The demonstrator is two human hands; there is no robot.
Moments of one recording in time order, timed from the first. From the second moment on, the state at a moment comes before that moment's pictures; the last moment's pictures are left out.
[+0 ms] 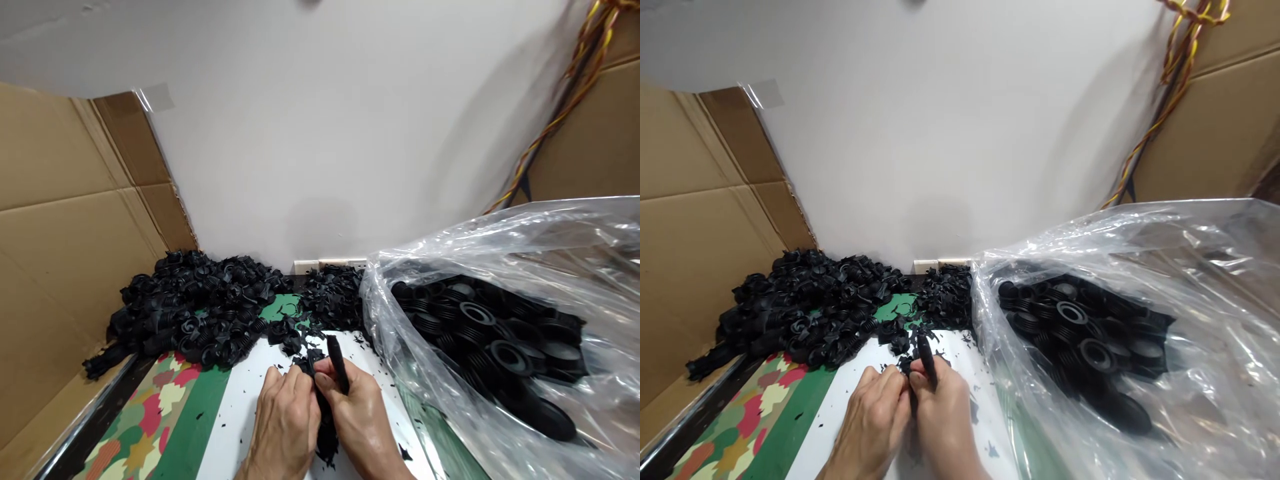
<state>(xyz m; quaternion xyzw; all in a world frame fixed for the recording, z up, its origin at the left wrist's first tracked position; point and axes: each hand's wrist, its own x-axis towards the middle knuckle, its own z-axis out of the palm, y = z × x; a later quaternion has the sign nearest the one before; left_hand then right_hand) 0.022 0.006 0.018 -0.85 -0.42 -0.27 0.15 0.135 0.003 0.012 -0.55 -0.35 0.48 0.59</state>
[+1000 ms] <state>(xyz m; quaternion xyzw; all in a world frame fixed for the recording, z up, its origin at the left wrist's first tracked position) 0.013 0.005 0.018 -0.84 -0.38 -0.38 0.07 0.144 0.009 0.007 -0.46 -0.25 0.59 0.61</state>
